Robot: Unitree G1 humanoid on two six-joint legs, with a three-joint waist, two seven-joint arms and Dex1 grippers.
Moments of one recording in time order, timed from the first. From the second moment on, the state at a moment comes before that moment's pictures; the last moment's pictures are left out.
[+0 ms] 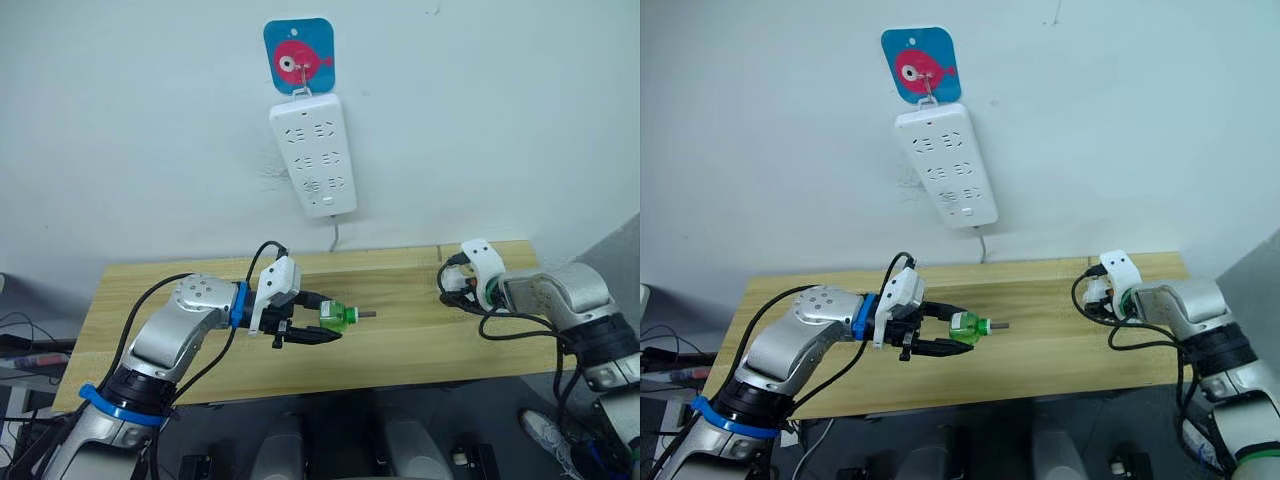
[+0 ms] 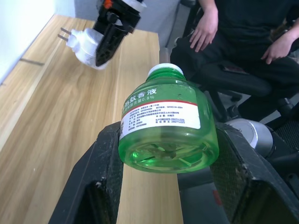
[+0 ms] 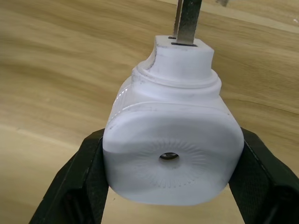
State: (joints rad) left arm -0.35 0.65 -0.23 -0.15 -0.41 0.40 -1.24; right arm -0.64 -0.71 0.29 0.25 0.57 1.17 0.23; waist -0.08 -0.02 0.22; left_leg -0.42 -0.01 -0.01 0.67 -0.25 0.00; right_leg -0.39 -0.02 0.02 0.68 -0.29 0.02
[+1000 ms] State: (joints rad) left arm -0.36 0.42 -0.14 -0.10 -0.40 0.31 -1.03; right arm -0.41 -0.47 -0.41 -0.43 0.72 1.53 0.46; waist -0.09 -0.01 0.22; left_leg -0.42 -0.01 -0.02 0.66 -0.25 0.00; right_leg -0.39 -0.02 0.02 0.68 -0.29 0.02
